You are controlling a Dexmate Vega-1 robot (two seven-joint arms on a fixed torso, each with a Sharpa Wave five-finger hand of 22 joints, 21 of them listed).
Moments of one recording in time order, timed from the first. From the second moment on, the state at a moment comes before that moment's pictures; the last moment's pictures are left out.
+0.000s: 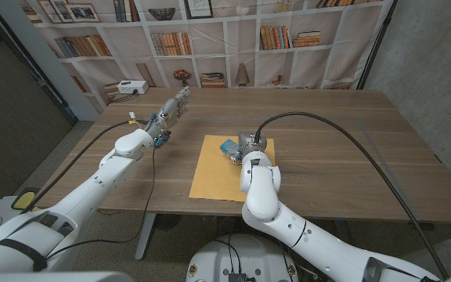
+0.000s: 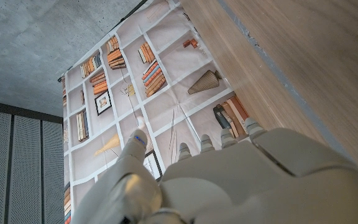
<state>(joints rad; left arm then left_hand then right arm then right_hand) 0.70 0.59 0.42 -1.18 -0.54 -0.34 -0.27 0.10 0.10 0.48 -0.09 0.17 -0.17 -0.17 0.18 0.17 -0.17 0.00 0.21 0.19 -0.17 0.09 0.19 0.18 -0.18 0.18 0.25 0.21 -0.84 -0.28 -0.99 -1.93 -1.33 -1.04 0.52 0.69 -0.05 0.48 -0.14 0.17 0.71 0.09 0.42 0.36 1.03 0.01 0.97 0.50 0.85 -0.11 0.68 0.77 0.43 0.04 0.26 0.19</state>
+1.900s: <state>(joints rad) 0.67 0.57 0.45 -1.16 -0.53 -0.34 -0.26 0.09 0.09 0.48 -0.08 0.17 -0.17 -0.17 0.18 0.17 -0.17 0.00 0.21 0.19 -0.17 0.09 0.19 0.18 -0.18 0.18 0.25 0.22 -0.68 -0.50 -1.02 -2.06 -1.22 -1.06 0.86 0.47 -0.03 0.27 -0.06 0.24 0.34 0.05 0.20 0.27 0.28 0.06 0.65 0.44 0.51 -0.04 0.41 0.62 0.32 0.18 0.22 0.19</state>
